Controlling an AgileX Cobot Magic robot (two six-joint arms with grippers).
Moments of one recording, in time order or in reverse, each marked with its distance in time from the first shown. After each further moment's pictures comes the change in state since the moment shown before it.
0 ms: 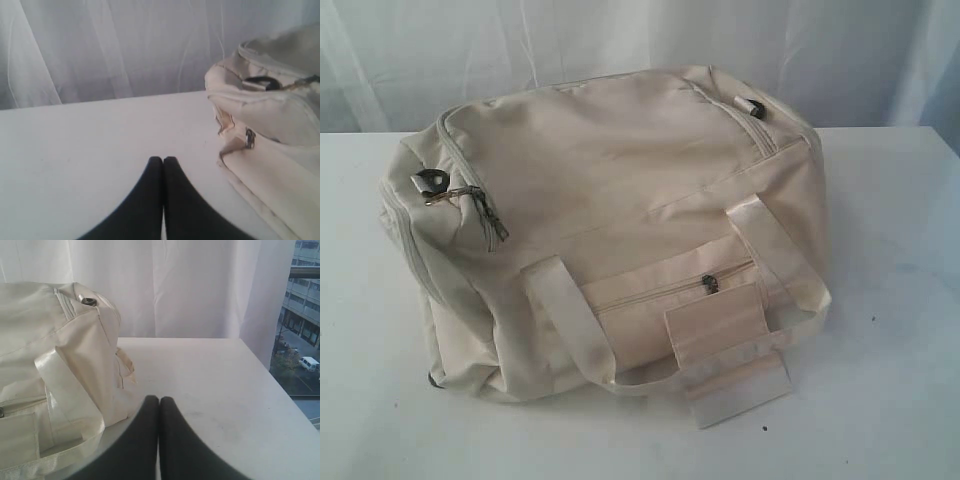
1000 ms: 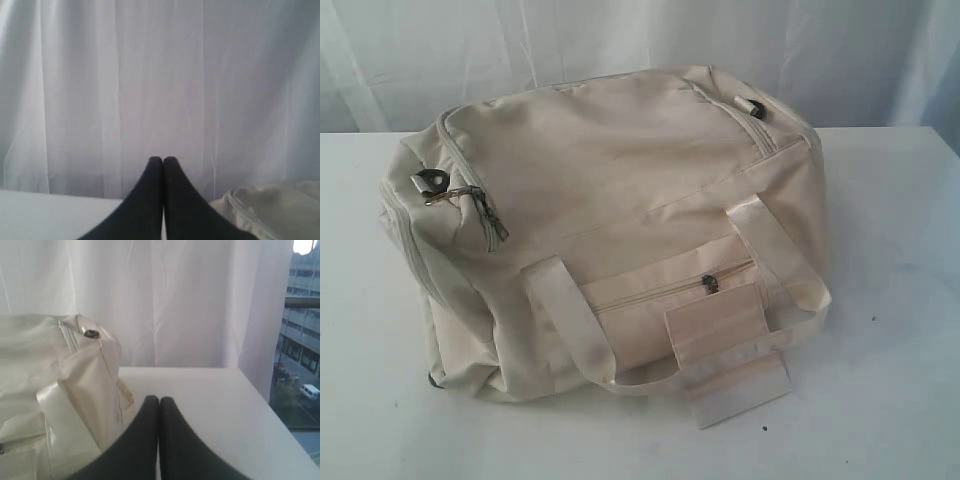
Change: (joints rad) left arm 0.000 0.085 -0.240 -0.029 -0.169 -0.150; right arm 0.000 0.000 0.000 -0.008 -0.119 0.000
